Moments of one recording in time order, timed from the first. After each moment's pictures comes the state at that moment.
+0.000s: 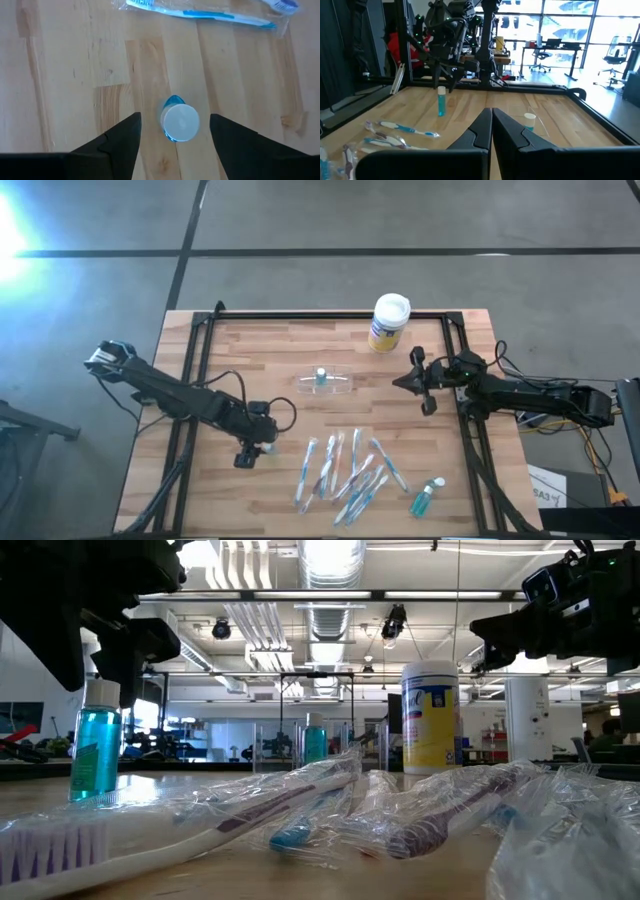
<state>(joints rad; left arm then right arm) -0.37 1.30 0.83 -0.61 0.02 -0.26 -0.44 0.68 0.03 0.72 -0.55 0.02</state>
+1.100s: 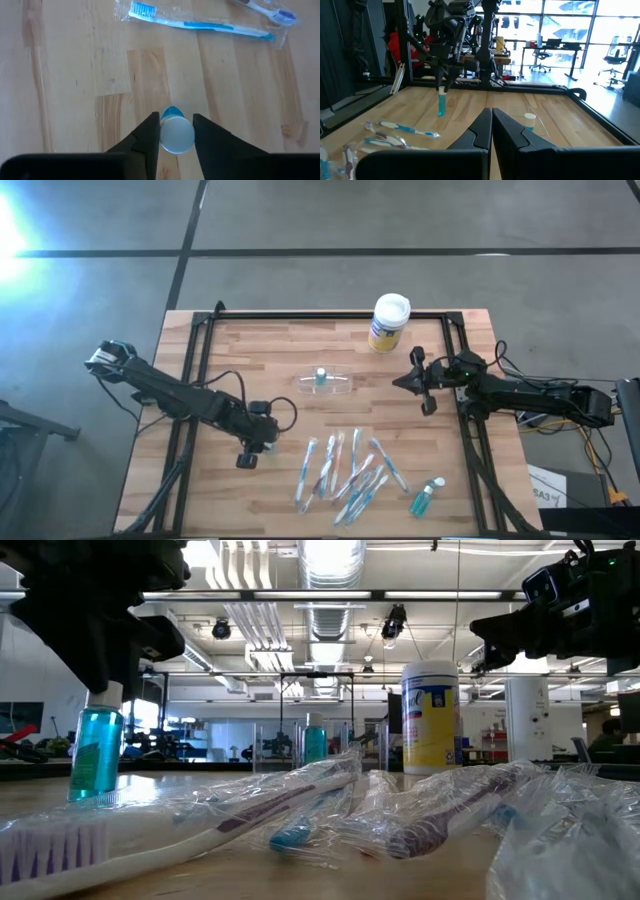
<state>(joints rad) -0.37 1.30 0.83 -0.58 0.01 -0.27 -0.44 0.68 0.03 0.72 -0.55 0.01</state>
